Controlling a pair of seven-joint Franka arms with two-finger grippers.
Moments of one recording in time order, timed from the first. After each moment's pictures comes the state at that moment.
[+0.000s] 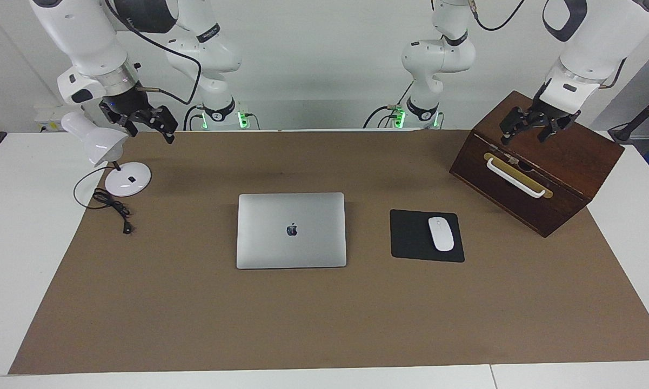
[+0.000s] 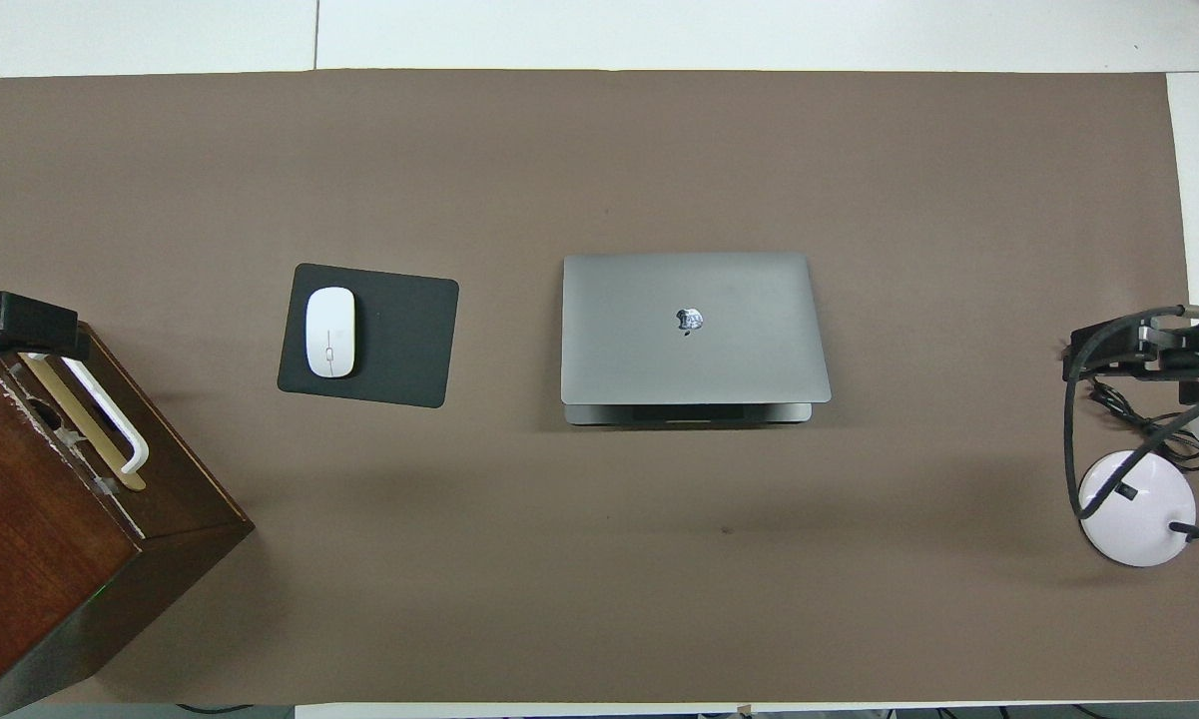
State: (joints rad) left arm -0.06 -0.06 0.06 -1.66 0.00 1.54 -0.01; right arm -0.09 -0.14 0.05 -1.79 0.01 1.56 0.19
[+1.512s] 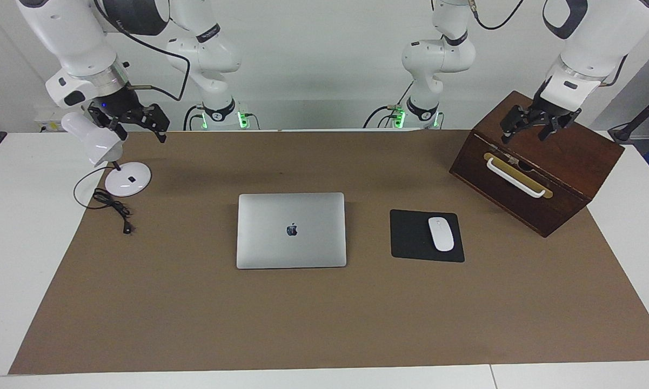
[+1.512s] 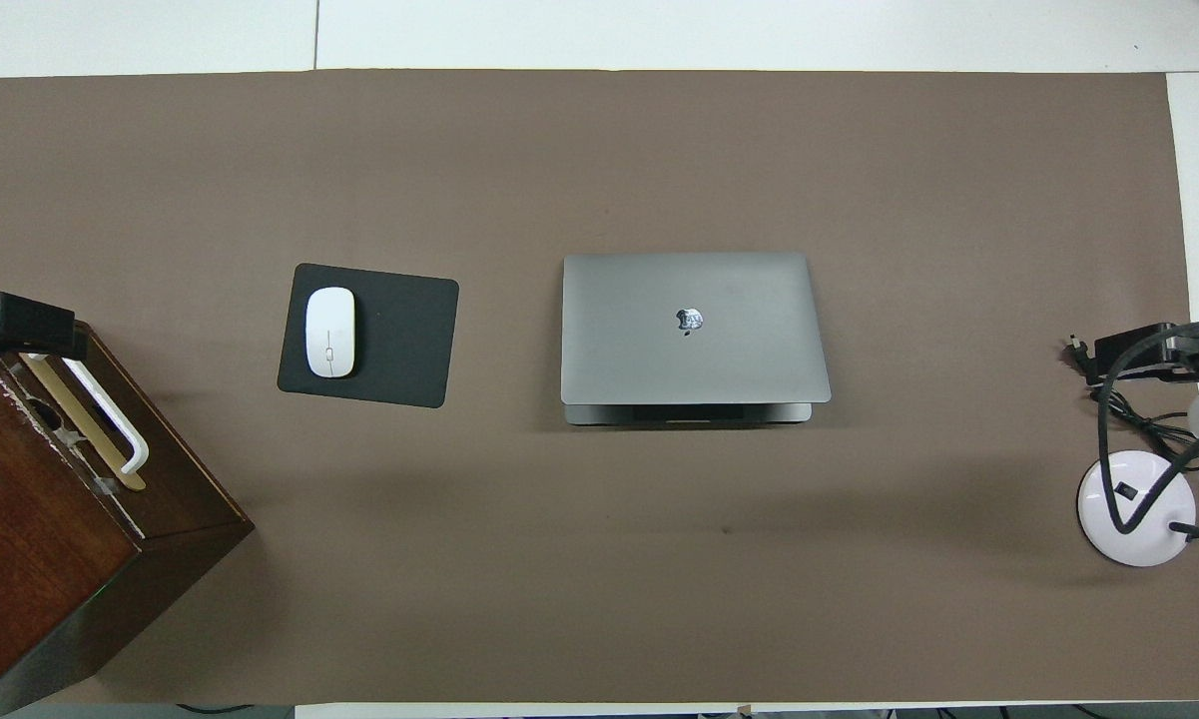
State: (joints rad) left arm -0.06 -0.07 0.06 -1.66 0.00 1.54 -0.01; right arm -0.12 -0.14 0.05 -1.80 0.01 1.58 0.05
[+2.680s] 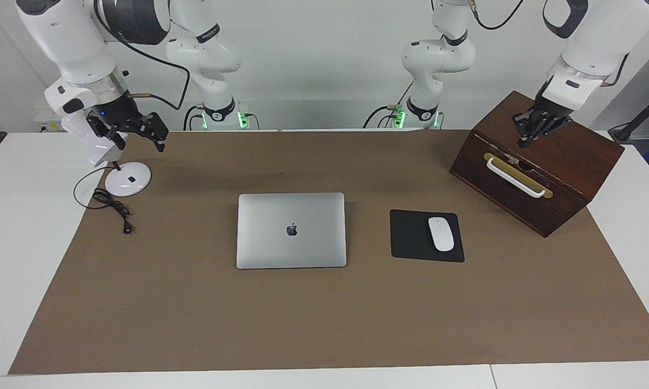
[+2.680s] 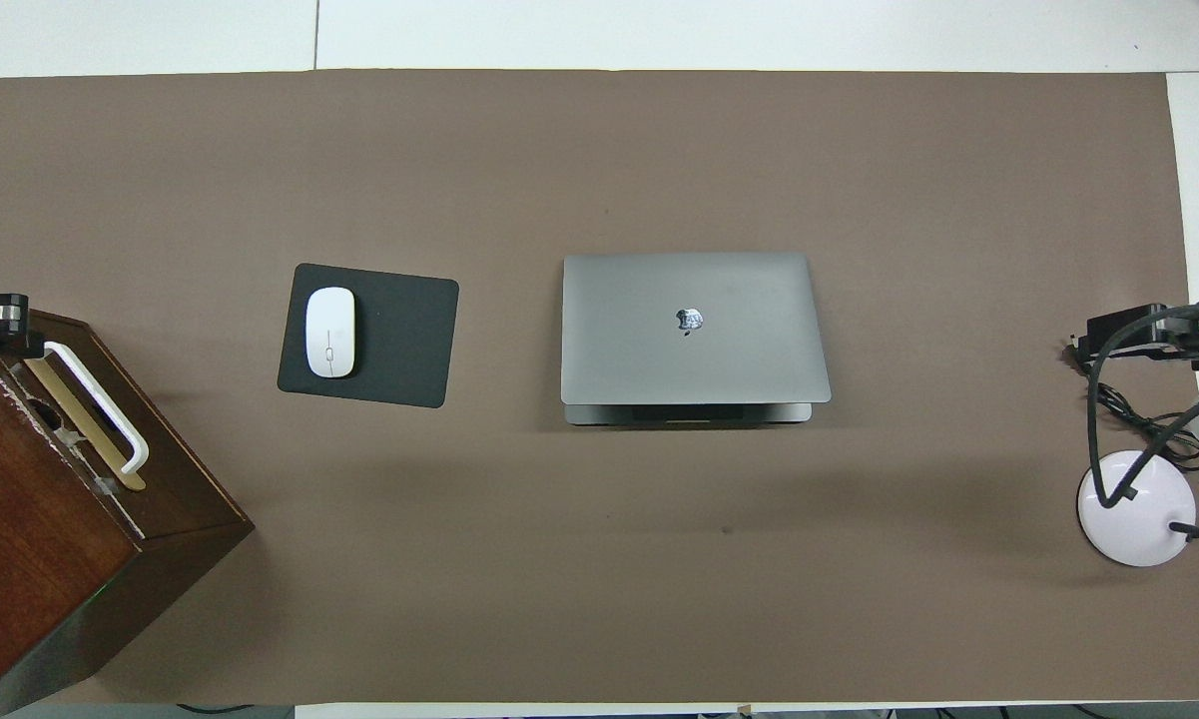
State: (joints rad) left arm -0.06 -0.07 0.06 -1.66 0.00 1.58 -0.01; right arm -0.13 -0.13 0.05 -1.81 0.01 1.65 0.03
